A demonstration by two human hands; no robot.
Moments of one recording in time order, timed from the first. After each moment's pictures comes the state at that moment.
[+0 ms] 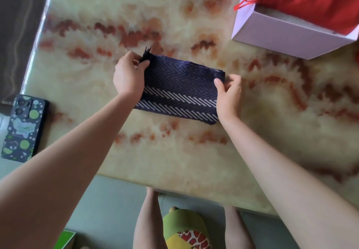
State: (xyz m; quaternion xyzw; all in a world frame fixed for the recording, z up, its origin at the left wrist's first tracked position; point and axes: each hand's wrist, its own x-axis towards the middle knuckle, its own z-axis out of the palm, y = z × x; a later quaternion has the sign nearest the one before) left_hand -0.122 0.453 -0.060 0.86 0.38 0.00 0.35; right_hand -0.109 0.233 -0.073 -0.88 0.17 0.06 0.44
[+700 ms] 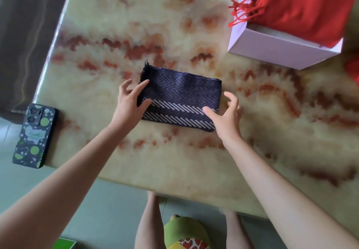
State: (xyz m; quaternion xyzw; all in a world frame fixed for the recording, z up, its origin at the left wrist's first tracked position) left_hand -0.185 0.465 -0.053 0.91 0.20 -0.12 0.35; right_hand -0.147 0.217 -0.058 -0.86 0.17 0.16 0.46
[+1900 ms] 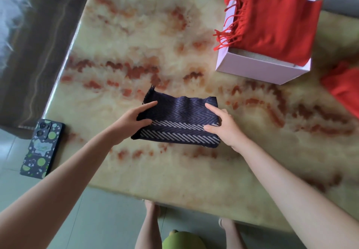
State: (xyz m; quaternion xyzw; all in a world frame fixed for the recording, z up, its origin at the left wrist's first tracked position) left_hand -0.177 0.466 -0.011 0.75 0.17 -0.27 0.57; right_hand -0.122 0.186 -0.008 -0.81 0.02 0.35 0.46
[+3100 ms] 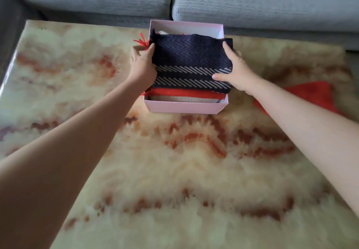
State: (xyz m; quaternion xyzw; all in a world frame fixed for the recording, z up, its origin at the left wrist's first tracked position) left_hand 0.117 0.262 0.043 0.95 0.09 -0.05 0.30; right_hand 0.136 0.005 0.048 -0.92 -0.04 0.15 0.36
